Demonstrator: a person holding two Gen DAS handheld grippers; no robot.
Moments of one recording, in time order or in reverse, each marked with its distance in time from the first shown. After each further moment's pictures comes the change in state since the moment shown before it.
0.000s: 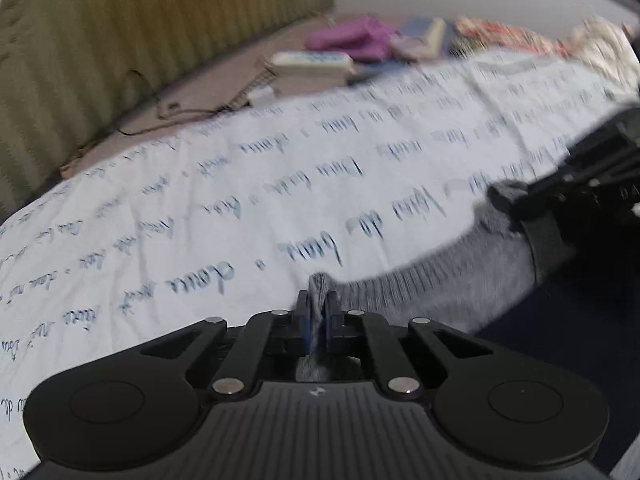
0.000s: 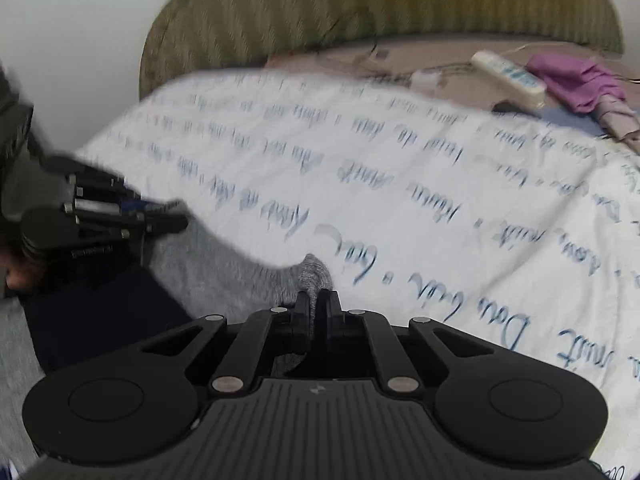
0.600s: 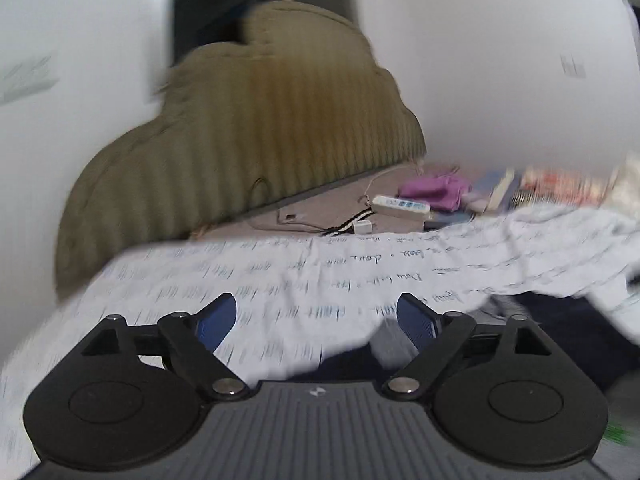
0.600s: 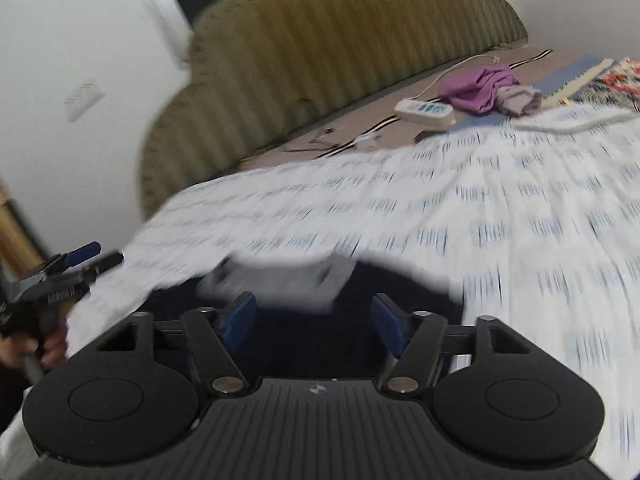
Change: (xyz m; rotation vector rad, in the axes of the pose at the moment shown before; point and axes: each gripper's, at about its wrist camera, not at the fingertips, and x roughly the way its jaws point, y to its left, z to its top) left arm -0.199 0.009 -0.110 -0.240 -0.416 0.204; right arm -0.167 0.037 -0.114 0.276 -0.255 -0.004
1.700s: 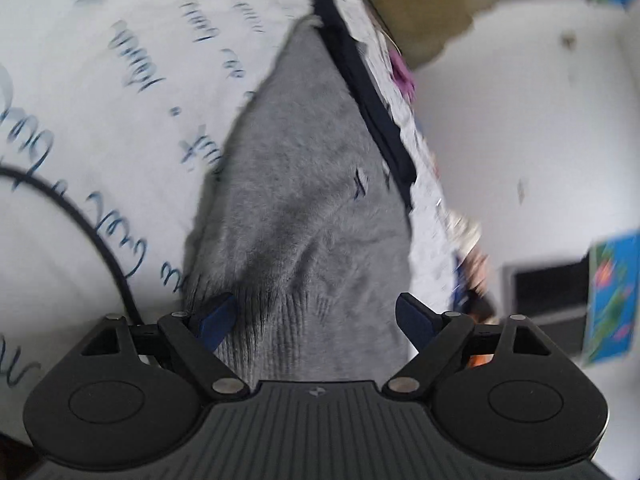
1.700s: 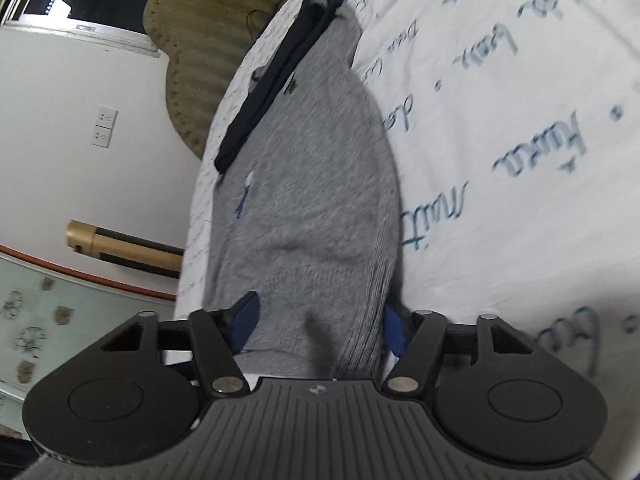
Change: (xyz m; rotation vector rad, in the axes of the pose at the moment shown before) left arm -0.246 0.062 -0.217 -1.065 0.576 -0.527; right arm -0.177 0.030 -0.273 0.630 0.226 0.227
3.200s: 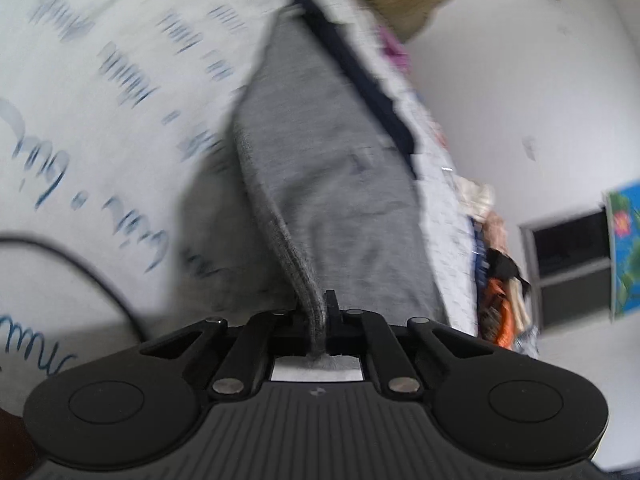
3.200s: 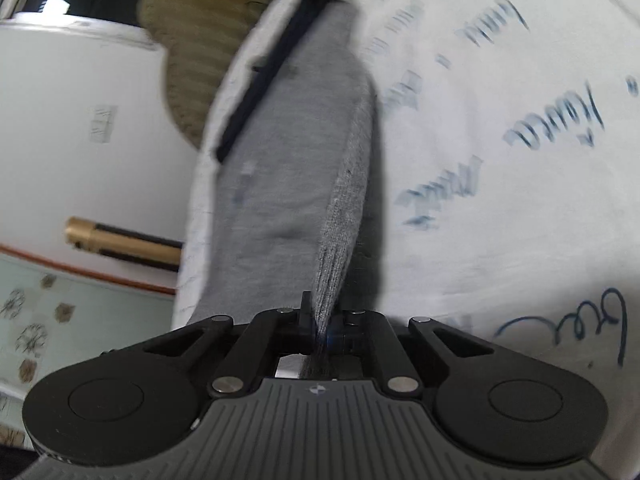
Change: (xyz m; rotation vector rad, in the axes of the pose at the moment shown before) left arm -0.016 -0.022 -0.005 0.212 0.058 0.064; right arm -0.021 0.008 -0.010 -0.021 0.011 0.010
